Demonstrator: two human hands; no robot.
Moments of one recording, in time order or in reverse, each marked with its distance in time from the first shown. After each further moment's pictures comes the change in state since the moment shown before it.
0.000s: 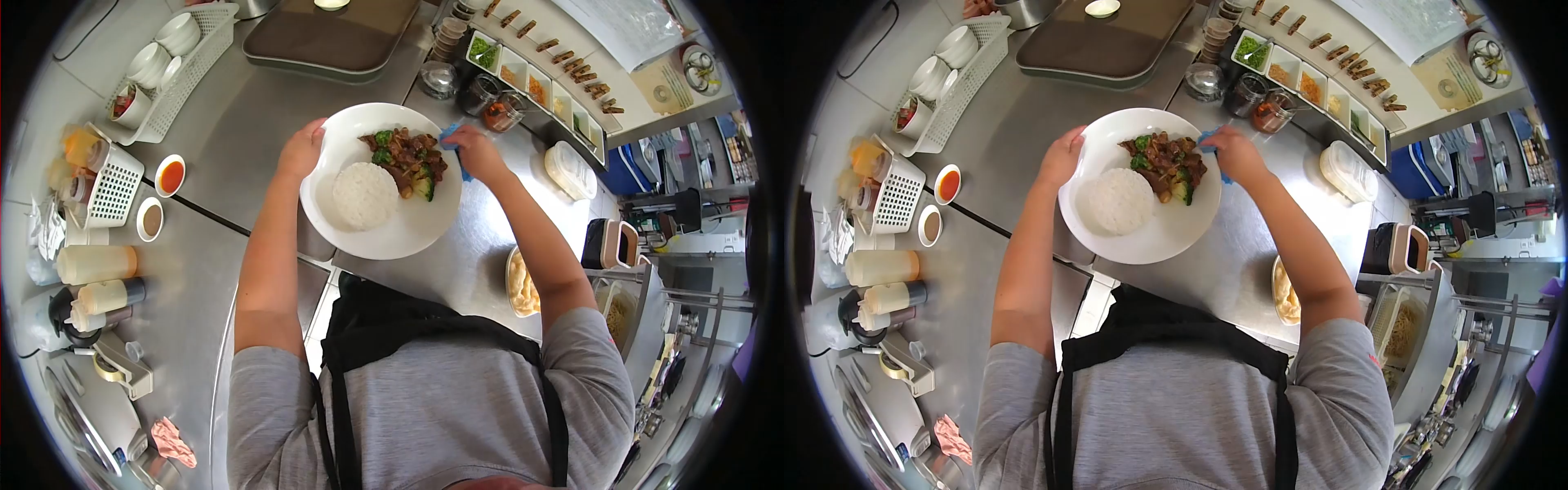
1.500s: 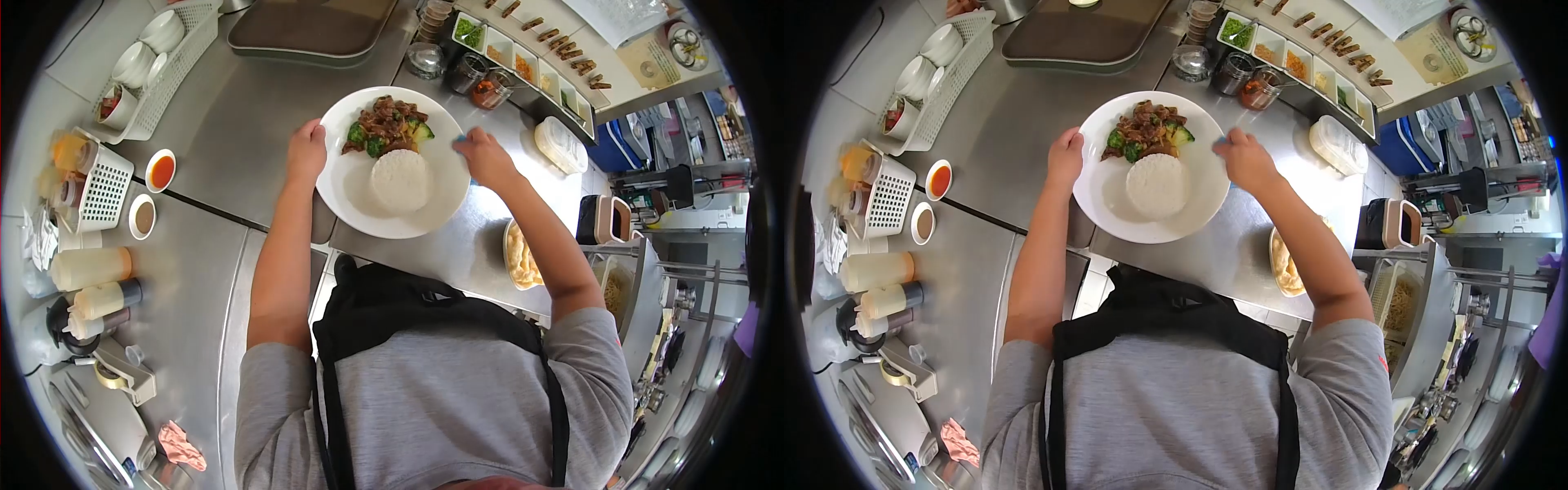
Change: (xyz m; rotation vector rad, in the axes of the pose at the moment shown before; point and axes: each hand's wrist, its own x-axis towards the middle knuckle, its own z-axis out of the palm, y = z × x) left_hand -0.030 -0.001 0.038 -0.207 0.252 -0.087; right_hand -0.057 -0.036 -0.025 -0.378 -0.201 0.121
